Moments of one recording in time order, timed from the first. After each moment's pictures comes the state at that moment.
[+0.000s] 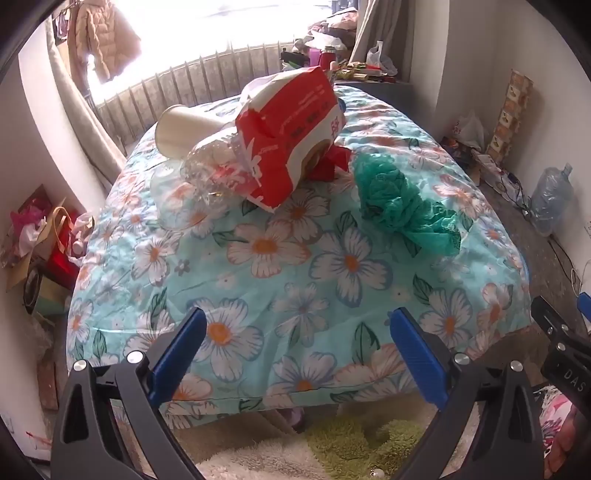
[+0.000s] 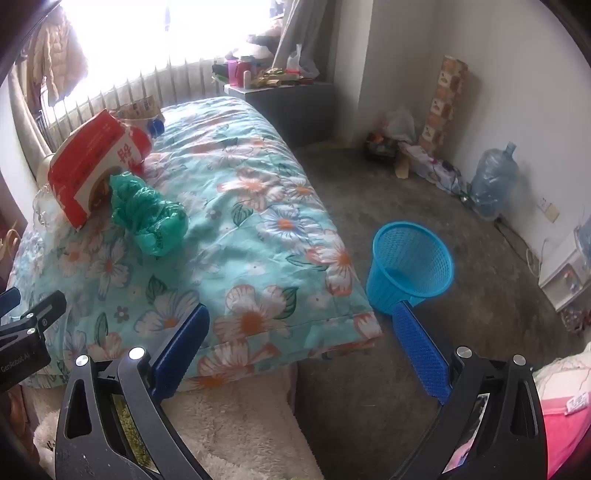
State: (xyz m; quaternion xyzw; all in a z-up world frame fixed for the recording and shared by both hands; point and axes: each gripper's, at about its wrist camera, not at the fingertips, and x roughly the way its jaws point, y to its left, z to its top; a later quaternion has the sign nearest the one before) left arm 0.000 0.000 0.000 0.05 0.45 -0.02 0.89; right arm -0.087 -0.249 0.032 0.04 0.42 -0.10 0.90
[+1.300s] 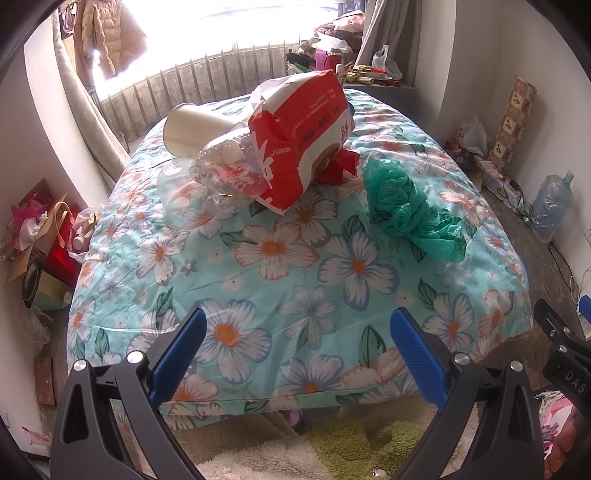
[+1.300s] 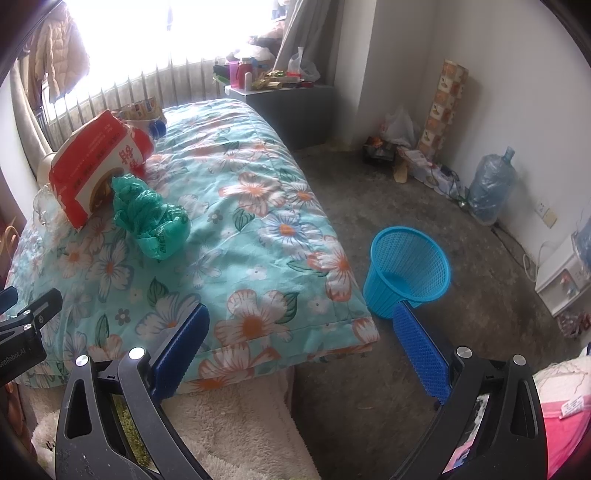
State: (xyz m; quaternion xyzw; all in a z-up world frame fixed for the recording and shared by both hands) left arm 0.001 0.010 0.002 0.04 0.45 -0.02 0.89; right arm -0.088 -0.245 0.042 0.03 0.42 -0.11 0.90
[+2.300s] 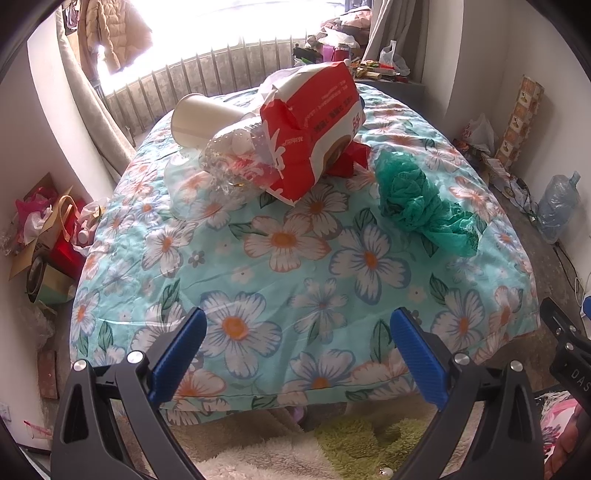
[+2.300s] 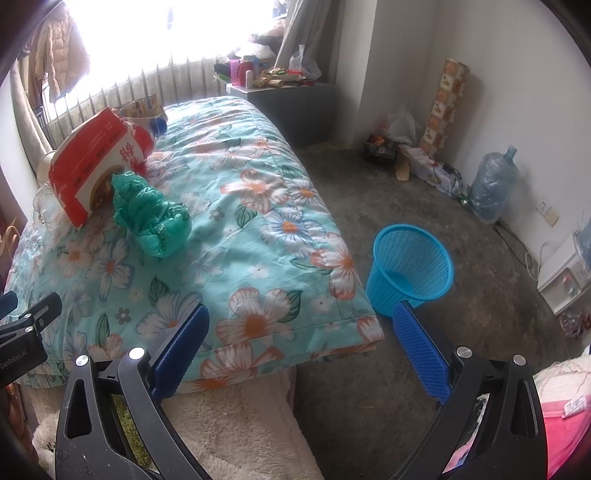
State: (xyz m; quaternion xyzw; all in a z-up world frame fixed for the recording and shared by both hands) left arm 0.000 0.016 -0.004 0.04 0.46 -0.01 0.89; right arm -0.088 -0.244 0.039 0.03 0.42 -0.11 0.90
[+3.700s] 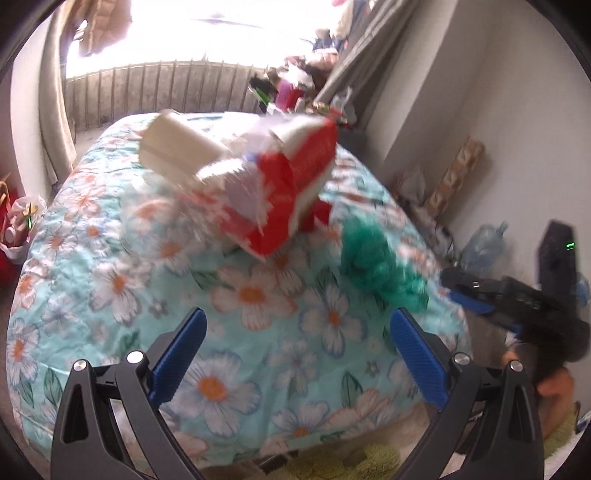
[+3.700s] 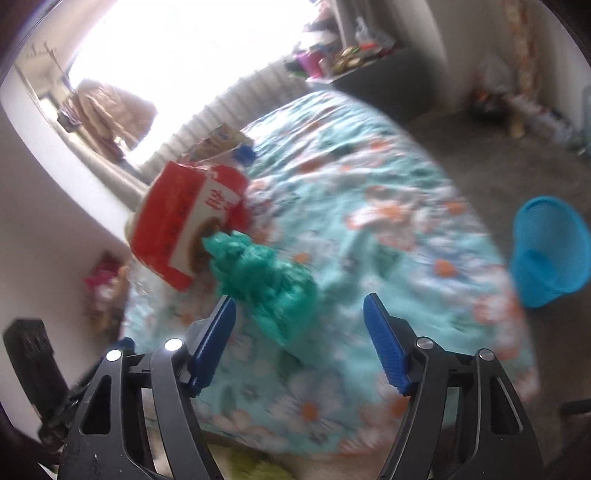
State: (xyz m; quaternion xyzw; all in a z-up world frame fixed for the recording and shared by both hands) left arm 0.024 0.072 0.007 -0.10 0.39 -0.16 0.90; right arm 0.004 -0.242 0.026 0.24 0.43 0.13 0.86
